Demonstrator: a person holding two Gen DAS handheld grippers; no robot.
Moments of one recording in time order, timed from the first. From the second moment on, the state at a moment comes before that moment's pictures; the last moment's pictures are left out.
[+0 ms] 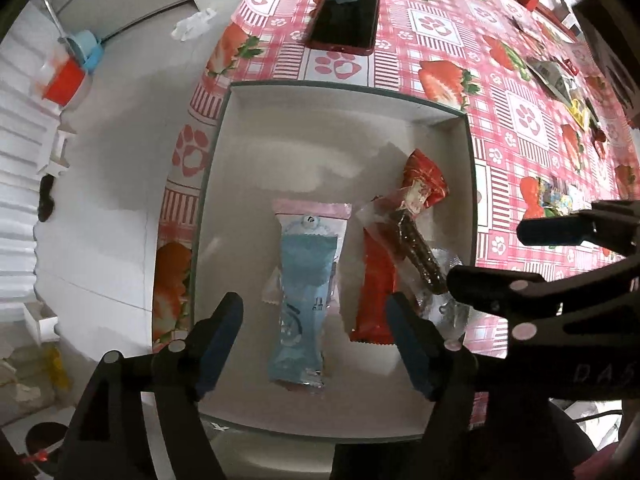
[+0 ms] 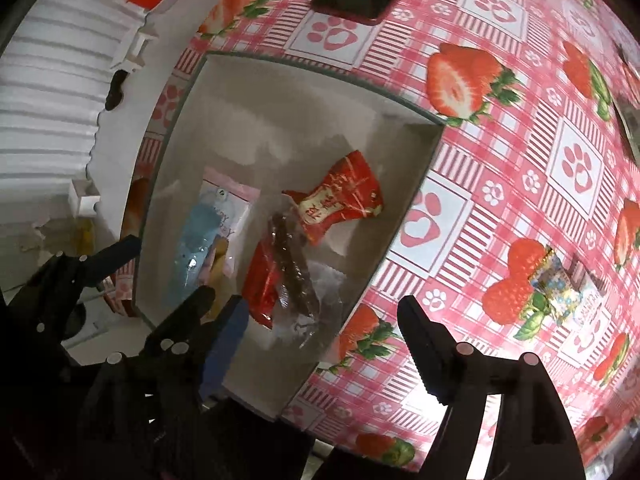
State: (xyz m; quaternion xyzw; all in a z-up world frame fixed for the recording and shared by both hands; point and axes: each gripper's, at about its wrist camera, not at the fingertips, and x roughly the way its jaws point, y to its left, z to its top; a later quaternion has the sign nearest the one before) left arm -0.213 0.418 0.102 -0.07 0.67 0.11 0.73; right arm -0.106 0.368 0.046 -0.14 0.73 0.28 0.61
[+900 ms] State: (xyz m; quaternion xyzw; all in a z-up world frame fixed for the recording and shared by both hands) left arm -0.166 0.317 0.103 0.02 0.68 0.02 0.73; right arm -0.087 0.173 0.025 0.00 0.77 0.11 0.63
